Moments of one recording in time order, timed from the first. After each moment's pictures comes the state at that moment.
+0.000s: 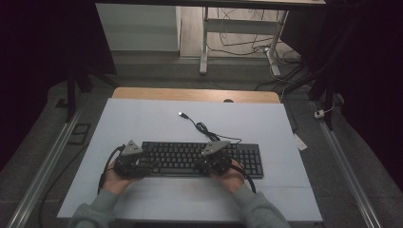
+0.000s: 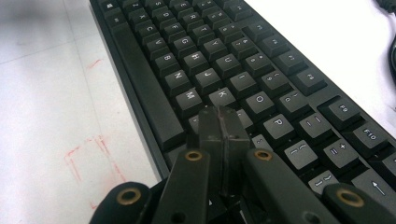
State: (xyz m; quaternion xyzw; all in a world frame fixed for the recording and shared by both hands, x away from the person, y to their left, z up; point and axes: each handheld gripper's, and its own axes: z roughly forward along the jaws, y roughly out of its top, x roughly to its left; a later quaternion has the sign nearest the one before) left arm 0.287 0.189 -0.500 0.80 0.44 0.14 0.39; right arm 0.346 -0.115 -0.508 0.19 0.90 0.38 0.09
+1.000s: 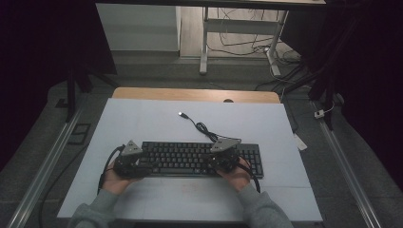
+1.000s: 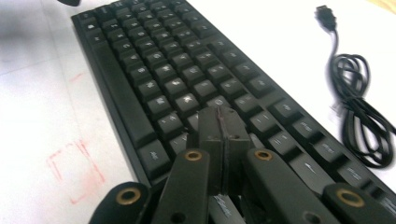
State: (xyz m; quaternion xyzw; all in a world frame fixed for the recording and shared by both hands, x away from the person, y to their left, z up) left arm 0.286 0.189 -0.500 0.80 0.43 0.14 0.39; right arm 0.349 -0.140 -0.496 0.21 0.88 0.41 0.13
